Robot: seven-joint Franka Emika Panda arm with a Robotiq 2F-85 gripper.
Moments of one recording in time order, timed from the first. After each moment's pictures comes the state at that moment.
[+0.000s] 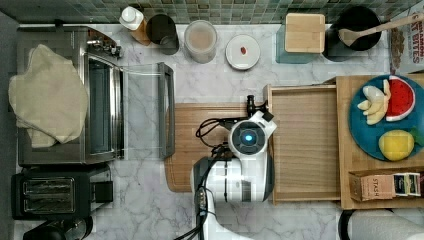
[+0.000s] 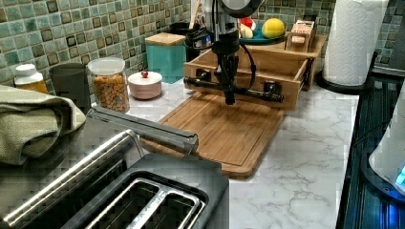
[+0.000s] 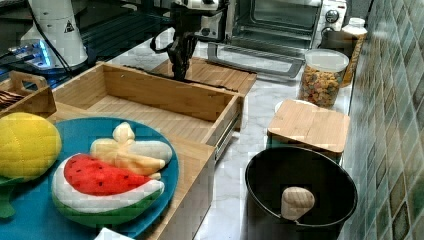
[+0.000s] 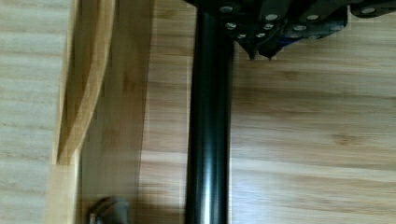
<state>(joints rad) -0.05 0.10 -0.06 -2.45 -0.12 0.89 -0.86</state>
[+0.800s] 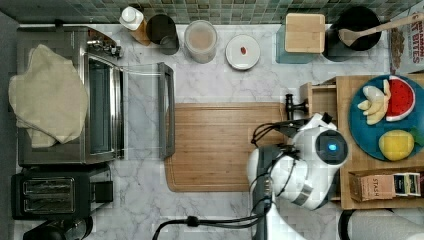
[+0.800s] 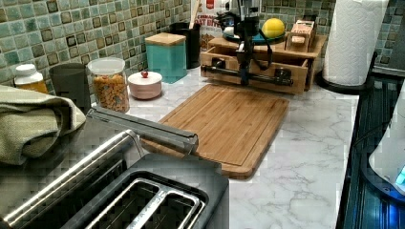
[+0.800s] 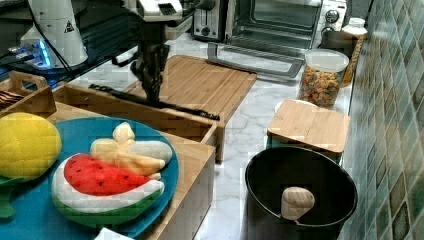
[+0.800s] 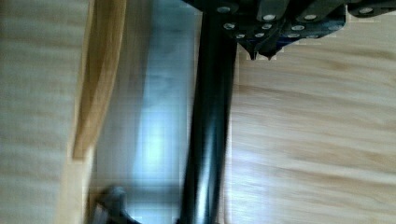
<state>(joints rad) -0.26 0.14 -0.14 -2.37 0.03 0.89 -1.37</state>
